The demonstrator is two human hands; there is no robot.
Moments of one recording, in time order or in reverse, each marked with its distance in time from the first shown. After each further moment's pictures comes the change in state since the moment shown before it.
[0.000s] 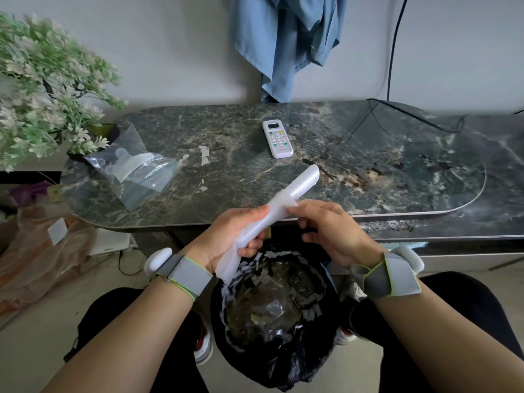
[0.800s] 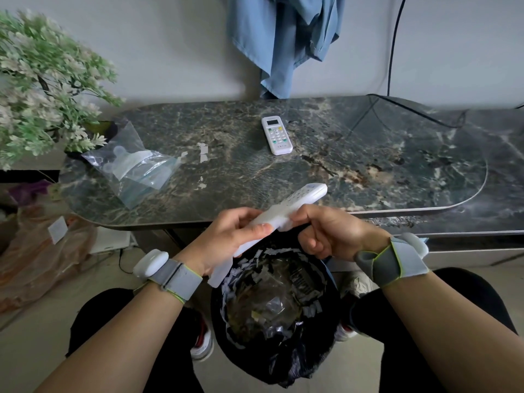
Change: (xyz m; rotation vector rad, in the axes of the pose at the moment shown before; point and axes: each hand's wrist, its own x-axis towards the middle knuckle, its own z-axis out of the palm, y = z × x) left_hand -0.018 -0.006 0.001 0.431 0.128 0.255; right_hand 0.002 -0.012 -0.008 -0.154 -0.342 0.389
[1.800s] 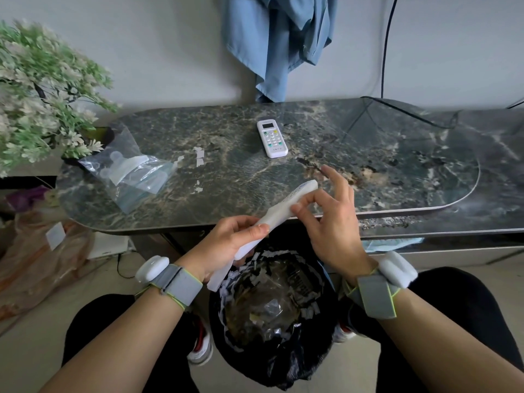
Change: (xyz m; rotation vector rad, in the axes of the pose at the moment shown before) left_hand 0.000 -0.001 0.007 -0.046 0.033 -0.119; right_hand 0.003 0.027 0.008 -0.739 0.997 -0.794
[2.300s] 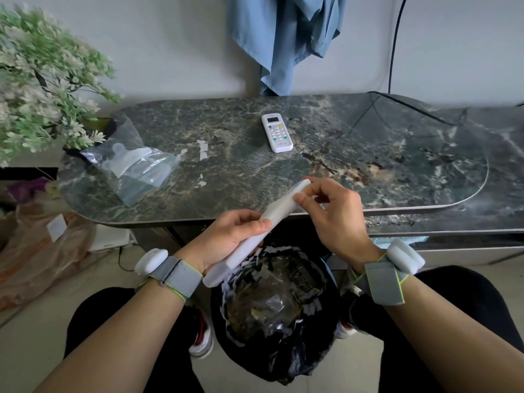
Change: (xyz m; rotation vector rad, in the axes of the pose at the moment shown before) left_hand -0.003 0.006 -0.003 -0.061 -0.053 -0.024; right_hand 0.012 -0.008 -0.001 0.213 -0.043 0.092
